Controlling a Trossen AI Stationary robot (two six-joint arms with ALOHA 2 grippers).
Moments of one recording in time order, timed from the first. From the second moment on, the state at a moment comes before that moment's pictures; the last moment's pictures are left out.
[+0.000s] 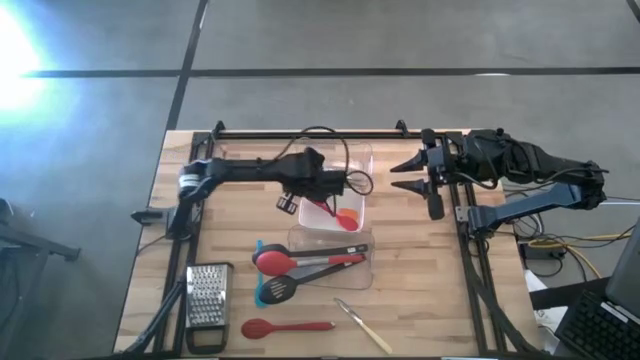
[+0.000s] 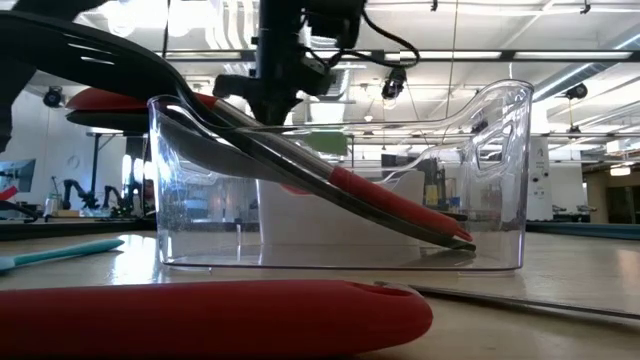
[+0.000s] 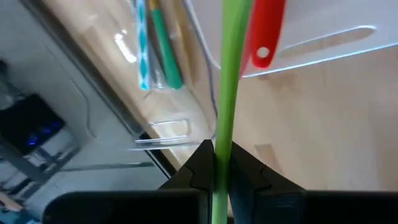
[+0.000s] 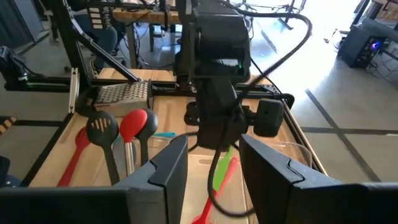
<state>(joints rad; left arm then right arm) 0.10 1.99 1.89 -1.45 -0.50 0.55 0.00 0.98 1.30 -0.65 0.03 -0.02</state>
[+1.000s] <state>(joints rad) 0.03 2.27 2.19 -1.54 -0.44 0.63 0.00 0.98 1.29 -0.70 0.03 -0.04</state>
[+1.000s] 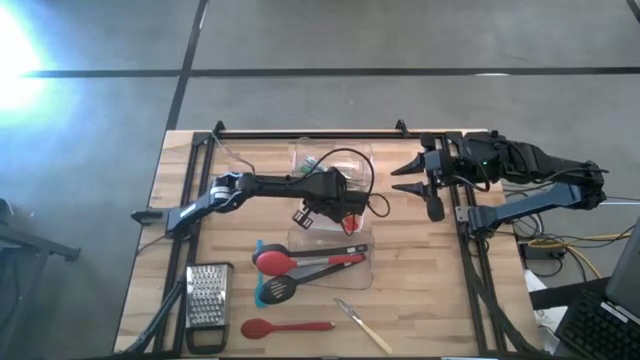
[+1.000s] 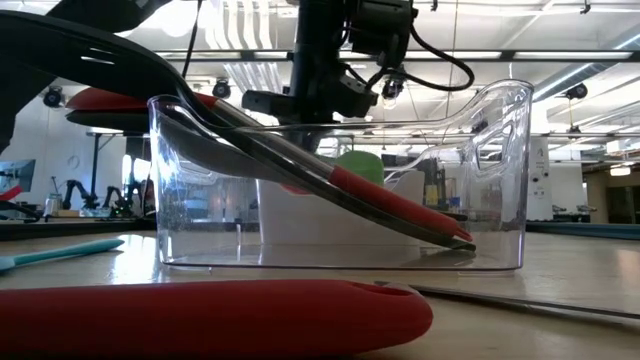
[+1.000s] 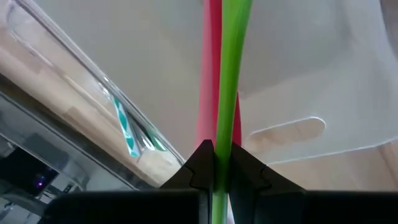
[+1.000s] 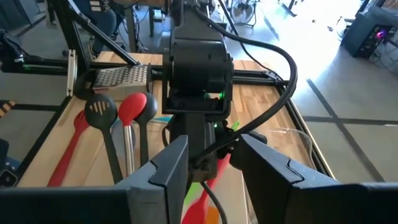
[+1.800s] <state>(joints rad) 0.01 2.33 2.19 -1.50 -0.49 0.70 0.00 0.98 1.25 -0.66 0.03 -0.03</state>
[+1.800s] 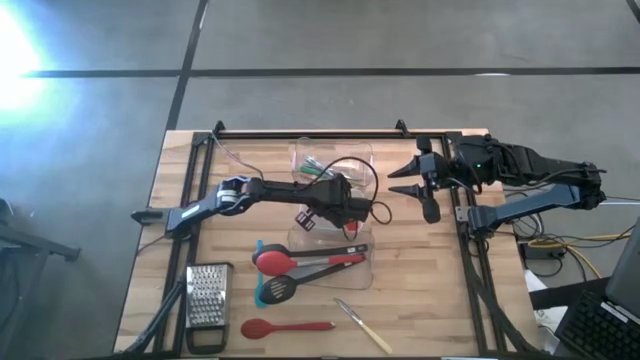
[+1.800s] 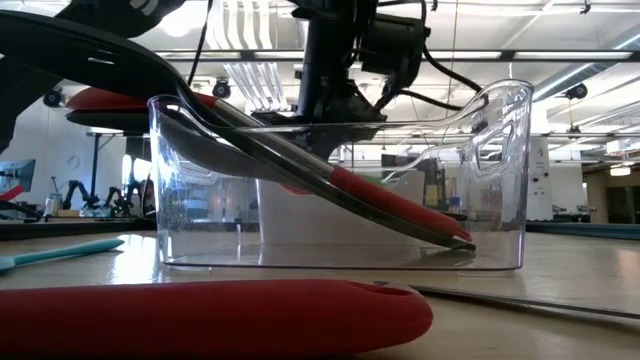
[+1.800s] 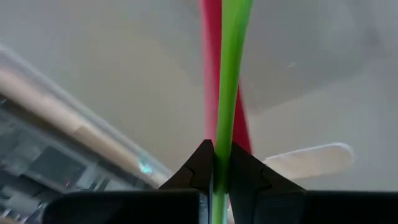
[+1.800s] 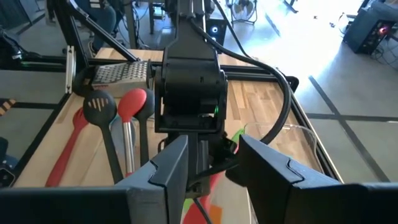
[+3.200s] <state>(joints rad) -0.02 2.12 2.19 -1.47 -0.58 0.47 0.00 0.98 1.24 -0.68 0.03 -0.02</state>
